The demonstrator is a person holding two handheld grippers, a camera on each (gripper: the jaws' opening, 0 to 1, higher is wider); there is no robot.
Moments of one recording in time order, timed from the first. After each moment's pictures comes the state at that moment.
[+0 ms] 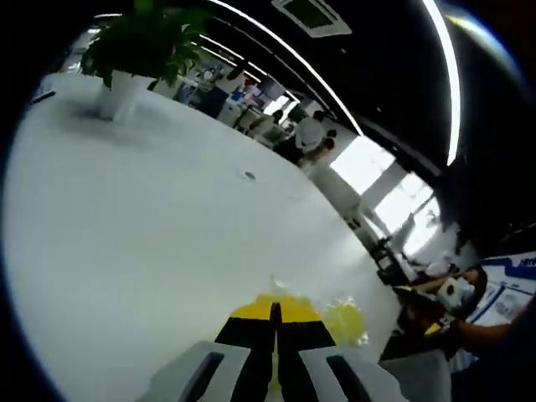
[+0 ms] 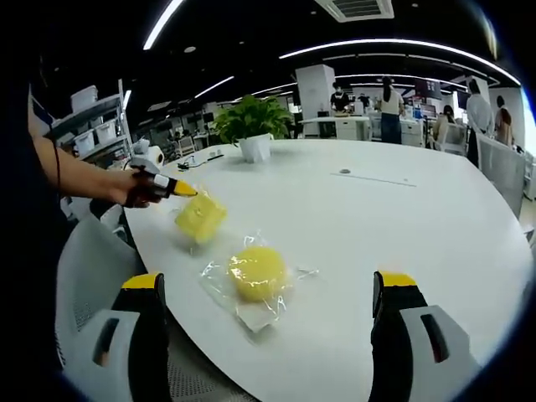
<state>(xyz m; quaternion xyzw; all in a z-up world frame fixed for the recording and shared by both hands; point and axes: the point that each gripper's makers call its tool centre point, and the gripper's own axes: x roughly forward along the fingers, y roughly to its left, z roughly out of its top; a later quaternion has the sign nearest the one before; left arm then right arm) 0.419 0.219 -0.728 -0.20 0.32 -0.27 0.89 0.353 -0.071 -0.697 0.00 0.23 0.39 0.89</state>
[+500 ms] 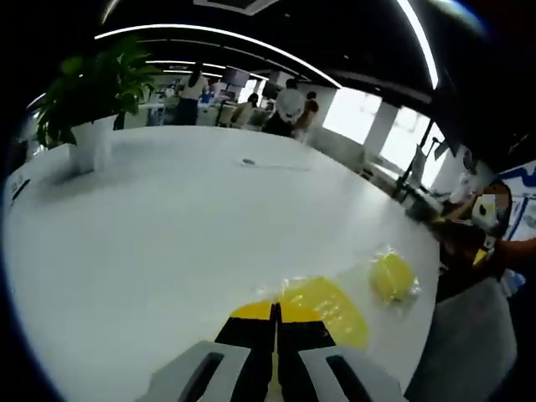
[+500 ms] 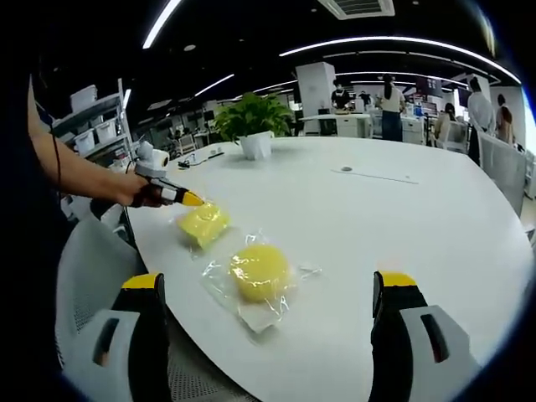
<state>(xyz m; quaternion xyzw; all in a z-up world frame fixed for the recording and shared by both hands) 0.423 0.227 -0.759 -0.07 0.31 -0.29 0.90 0.353 -0.067 -0.701 0.00 0.24 0.39 0.89</state>
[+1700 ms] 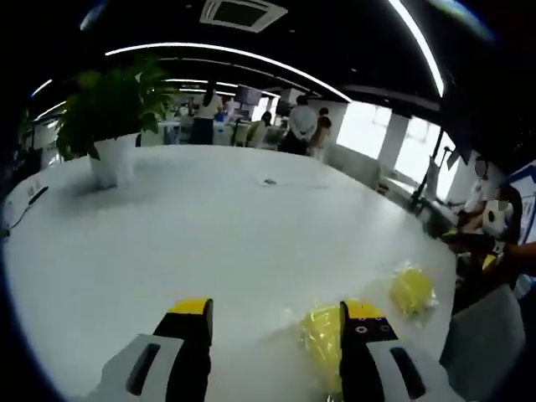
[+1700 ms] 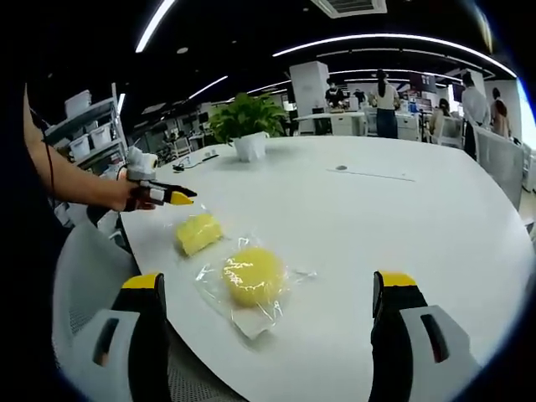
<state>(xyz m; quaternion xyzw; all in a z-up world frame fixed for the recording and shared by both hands) 0.436 0.262 -0.728 -0.07 0.25 -0.24 0.93 0.364 -0.068 -0.702 0.00 0.24 0.38 0.89</state>
